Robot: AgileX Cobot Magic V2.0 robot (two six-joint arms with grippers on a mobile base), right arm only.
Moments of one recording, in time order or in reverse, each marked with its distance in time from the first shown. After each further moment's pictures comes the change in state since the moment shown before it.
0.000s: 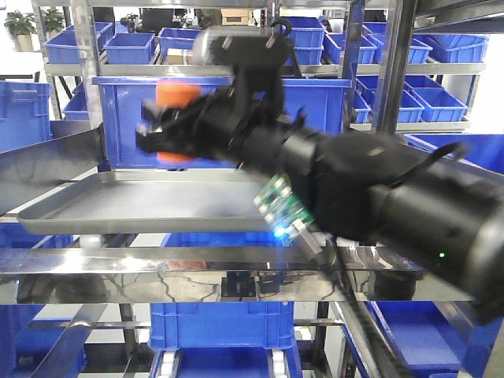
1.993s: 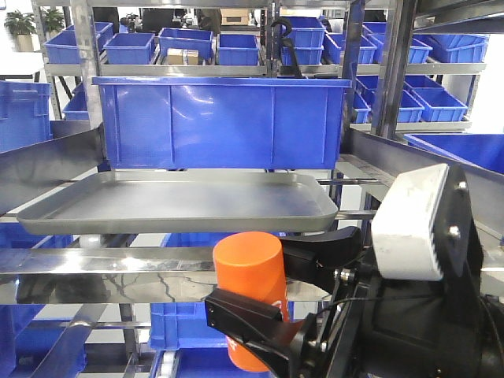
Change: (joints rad) arm 0.000 -0.644 0.786 0.005 0.309 -0.094
